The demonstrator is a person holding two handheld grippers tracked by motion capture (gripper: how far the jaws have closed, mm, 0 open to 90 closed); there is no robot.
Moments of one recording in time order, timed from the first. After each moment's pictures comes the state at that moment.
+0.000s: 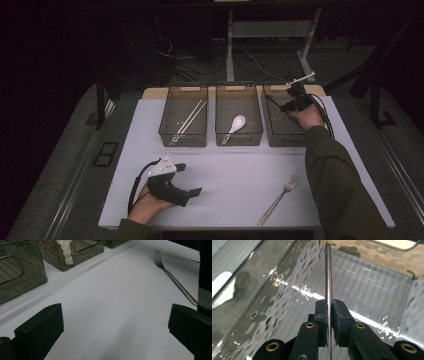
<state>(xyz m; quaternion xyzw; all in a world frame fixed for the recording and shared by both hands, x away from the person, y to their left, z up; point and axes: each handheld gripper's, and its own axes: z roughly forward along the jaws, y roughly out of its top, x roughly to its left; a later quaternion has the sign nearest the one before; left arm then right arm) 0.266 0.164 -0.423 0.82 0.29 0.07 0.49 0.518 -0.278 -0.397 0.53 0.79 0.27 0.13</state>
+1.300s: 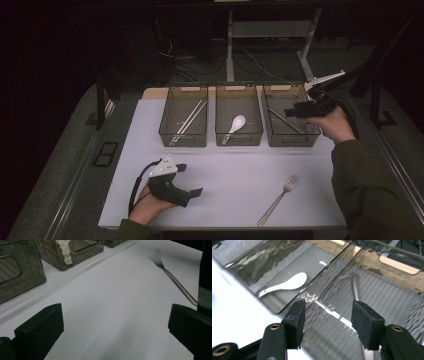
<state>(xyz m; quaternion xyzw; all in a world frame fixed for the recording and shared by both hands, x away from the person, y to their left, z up) 0.265 0.161 -0.423 0.82 0.29 0.07 0.49 0.427 -0.296 -0.325 0.43 0.82 0.37 0.11</state>
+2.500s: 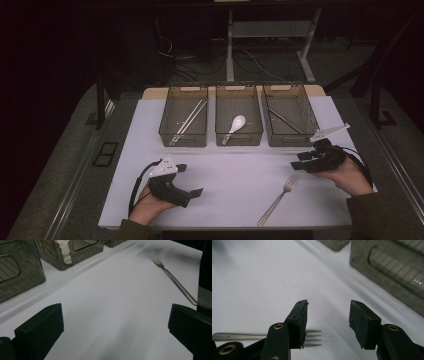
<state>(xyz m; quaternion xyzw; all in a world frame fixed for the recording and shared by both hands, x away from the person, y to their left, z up) 0.264 0.160 -0.423 0.82 0.29 0.07 0.49 0.320 -0.306 -0.397 0.39 0.86 0.33 0.03</state>
